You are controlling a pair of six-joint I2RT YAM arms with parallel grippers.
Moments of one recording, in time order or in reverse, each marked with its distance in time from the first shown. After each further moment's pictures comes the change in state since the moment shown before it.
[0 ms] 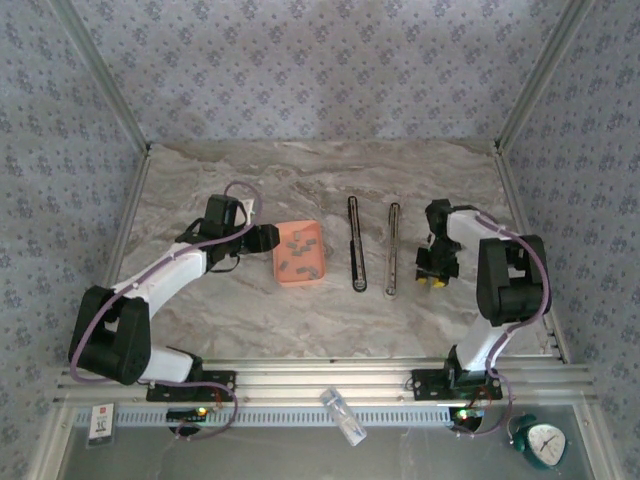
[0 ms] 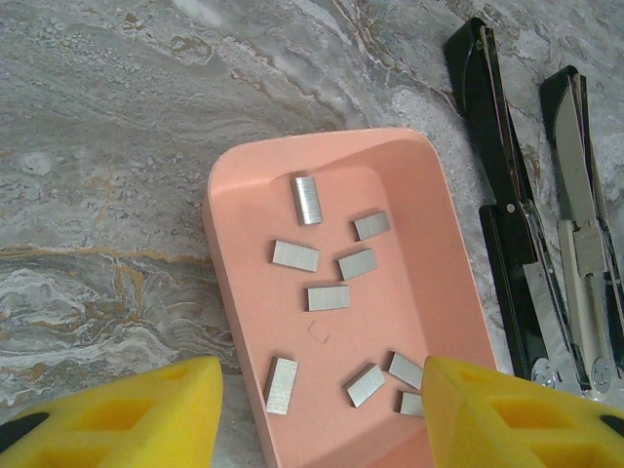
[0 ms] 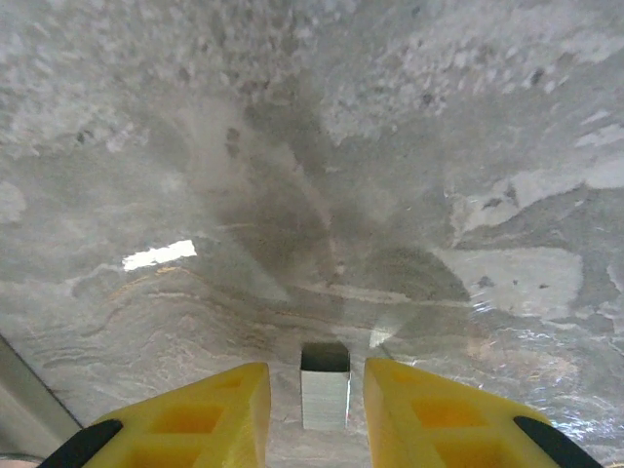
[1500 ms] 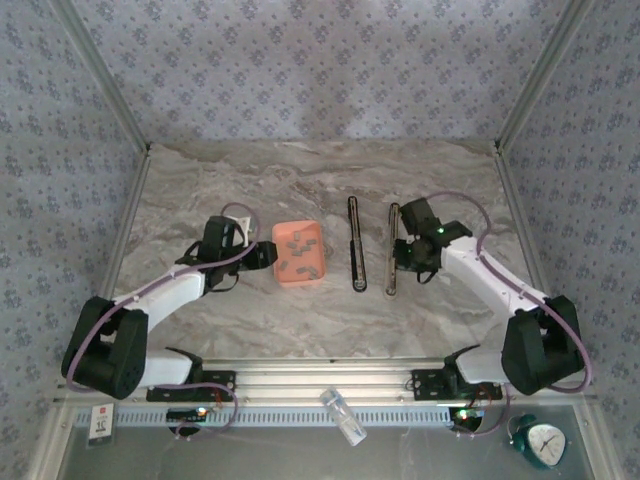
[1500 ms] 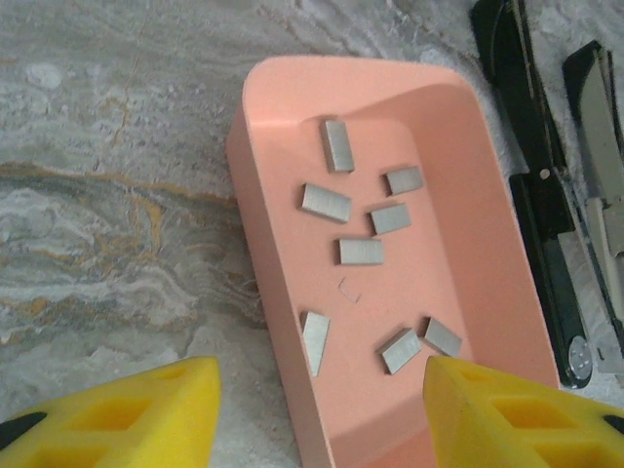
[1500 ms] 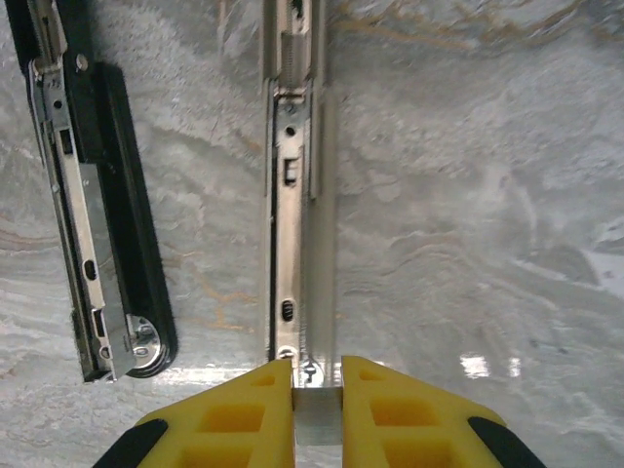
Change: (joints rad) left arm -0.012 -0.074 -0.219 0.205 -0.019 -0.039; right arm 0.328 -0.393 -0.095 0.172 0.103 0.192
